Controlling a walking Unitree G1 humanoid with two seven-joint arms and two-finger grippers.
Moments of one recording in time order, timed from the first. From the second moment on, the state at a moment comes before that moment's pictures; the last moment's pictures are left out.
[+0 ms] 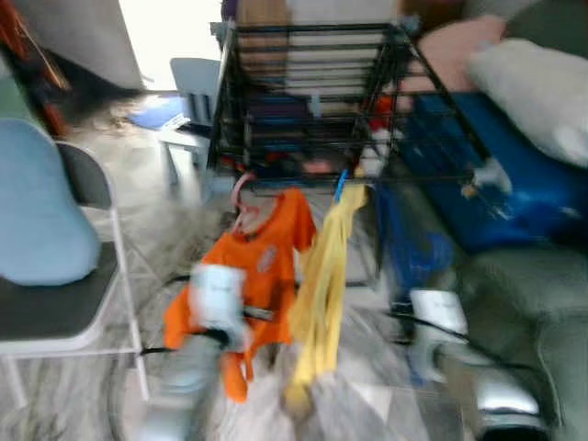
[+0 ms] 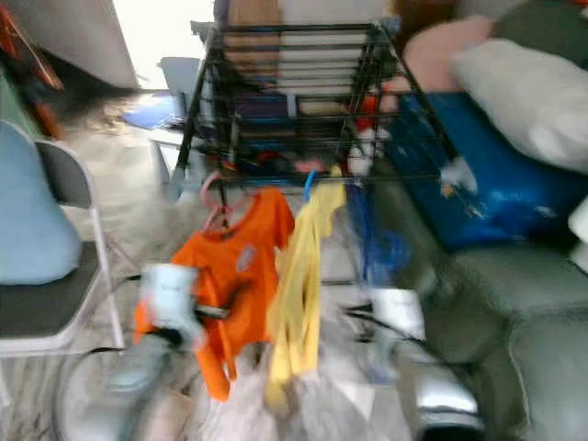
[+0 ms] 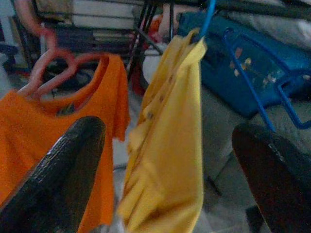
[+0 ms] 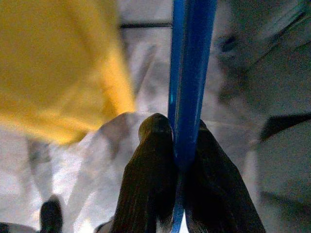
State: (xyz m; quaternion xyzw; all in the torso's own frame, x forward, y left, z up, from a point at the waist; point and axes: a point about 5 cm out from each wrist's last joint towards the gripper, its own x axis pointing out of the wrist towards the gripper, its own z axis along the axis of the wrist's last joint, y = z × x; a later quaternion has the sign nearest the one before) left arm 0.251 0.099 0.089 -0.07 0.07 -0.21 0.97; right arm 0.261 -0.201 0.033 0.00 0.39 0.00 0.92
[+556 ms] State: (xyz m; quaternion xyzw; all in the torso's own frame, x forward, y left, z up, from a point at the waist) left arm 0.251 0.105 0.088 -0.08 0.07 -0.21 0.97; right arm 0.261 -0.197 0.032 0.00 0.39 0.00 0.92
